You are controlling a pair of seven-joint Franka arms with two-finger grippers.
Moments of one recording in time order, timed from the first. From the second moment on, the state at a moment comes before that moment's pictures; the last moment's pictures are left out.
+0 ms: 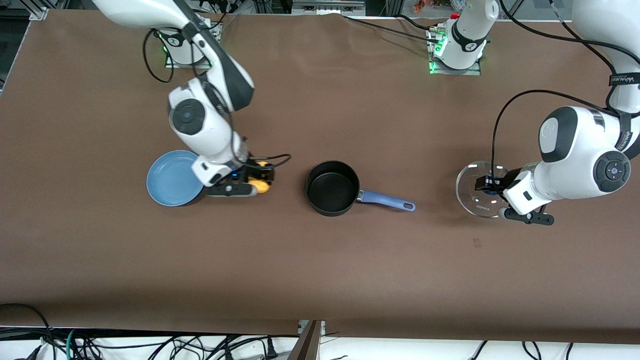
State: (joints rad) left arm 0.22 0.44 -0.27 -1.73 -0.02 1.97 0.08; right arm 0.28 0.50 0.30 -1.70 0.00 2.33 0.61
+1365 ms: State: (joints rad) left arm 0.37 0.67 -0.26 -1.63 0.04 2.20 0.15; right arm 0.55 0.86 0.26 -1.39 -0.04 2.48 0.82
